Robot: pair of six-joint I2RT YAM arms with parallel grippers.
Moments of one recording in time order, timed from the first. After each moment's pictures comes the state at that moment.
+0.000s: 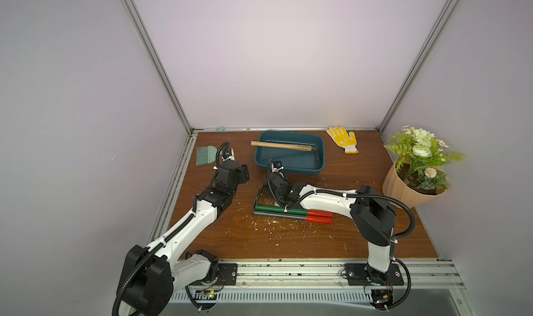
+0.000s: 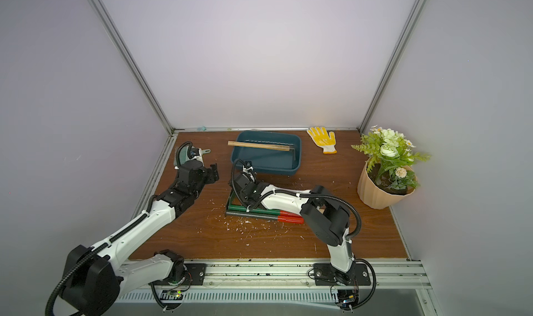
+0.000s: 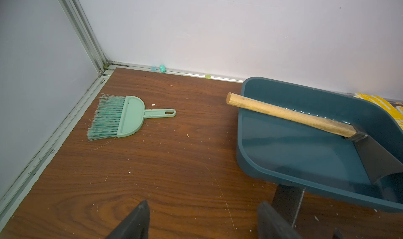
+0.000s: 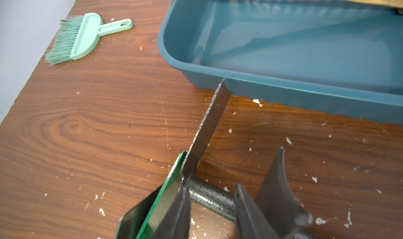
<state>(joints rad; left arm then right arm) -0.38 1.14 0.74 -0.08 -0.38 -0.32 1.01 1.94 1.34 -0.21 0.46 0.77</state>
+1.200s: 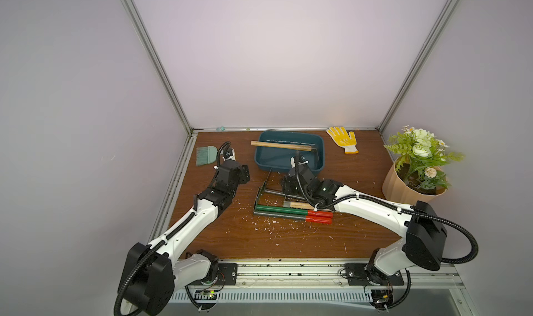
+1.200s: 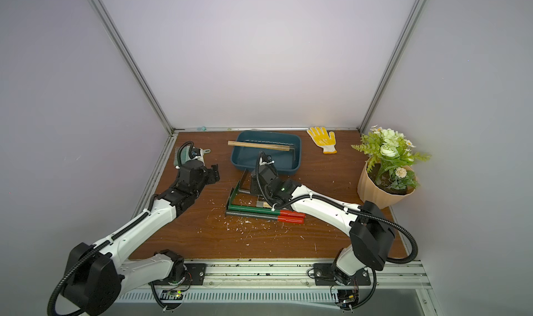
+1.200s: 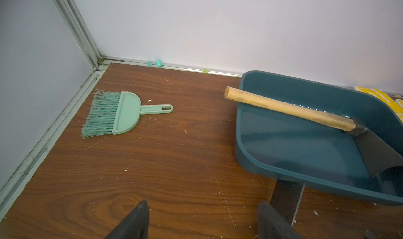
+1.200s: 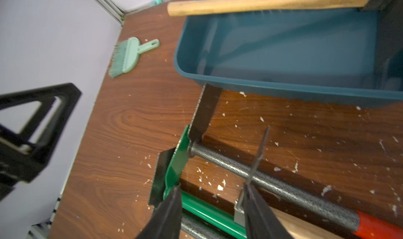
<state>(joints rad) -0.37 1.16 0.74 -0.08 -0.35 -0.32 0.94 1.55 1.15 -0.36 0.26 0.80</state>
